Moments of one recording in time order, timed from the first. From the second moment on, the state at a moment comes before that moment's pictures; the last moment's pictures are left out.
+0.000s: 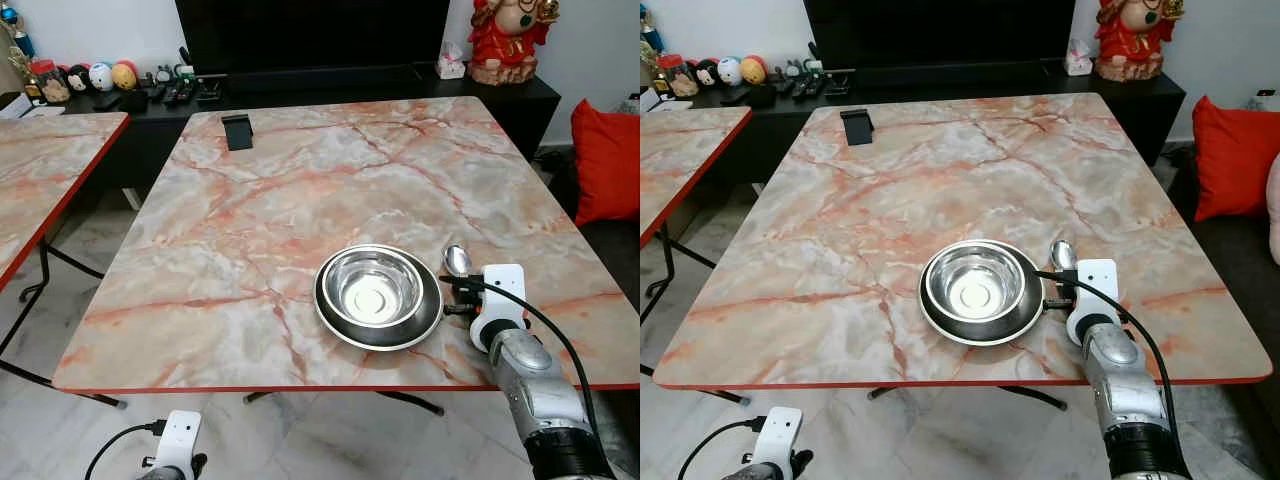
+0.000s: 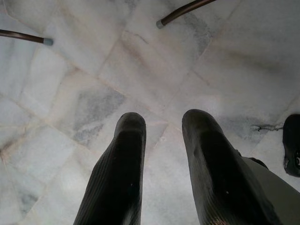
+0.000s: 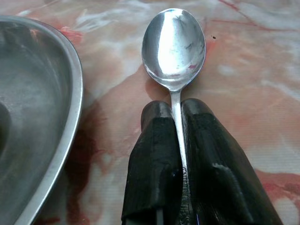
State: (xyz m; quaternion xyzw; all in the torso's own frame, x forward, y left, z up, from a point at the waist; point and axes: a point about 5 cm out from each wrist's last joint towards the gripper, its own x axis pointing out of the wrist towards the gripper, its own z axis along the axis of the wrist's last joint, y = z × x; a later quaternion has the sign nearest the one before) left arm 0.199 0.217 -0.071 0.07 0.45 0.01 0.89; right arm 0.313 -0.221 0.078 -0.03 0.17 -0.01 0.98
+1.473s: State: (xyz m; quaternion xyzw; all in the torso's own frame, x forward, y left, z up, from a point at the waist) left arm 0.200 0.216 -0.071 0.08 0.45 0.00 0.89; right arm 0.326 -0.227 0.122 -0.04 0.04 -0.06 1.00
